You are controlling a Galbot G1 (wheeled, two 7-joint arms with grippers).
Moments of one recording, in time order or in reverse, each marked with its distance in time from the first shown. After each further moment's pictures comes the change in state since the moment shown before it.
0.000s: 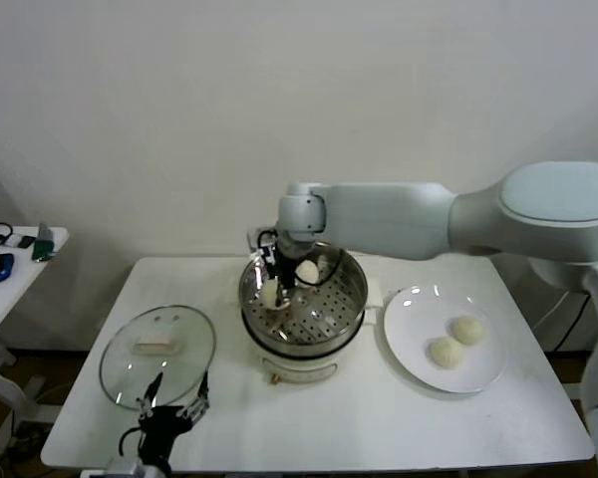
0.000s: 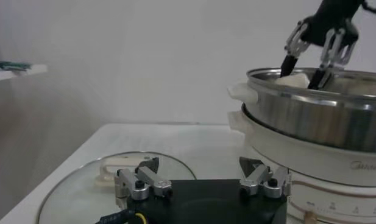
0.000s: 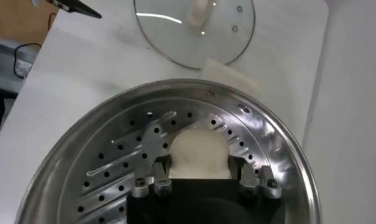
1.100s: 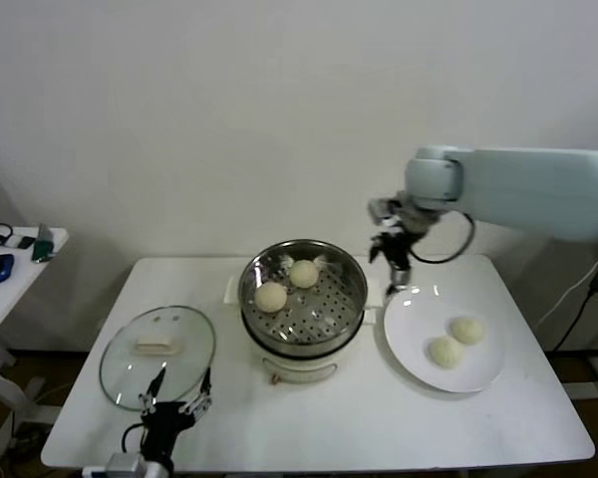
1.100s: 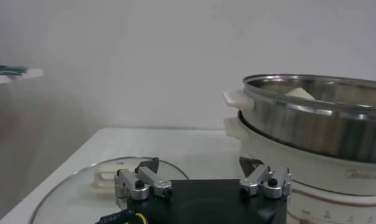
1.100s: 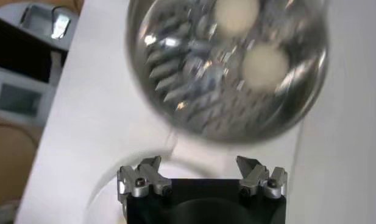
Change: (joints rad) left arm -0.006 -0.004 0.007 -0.012 -0.002 0.006 0.002; right arm 0.305 -0.581 -0.273 0.307 -0.100 0.189 -0.181
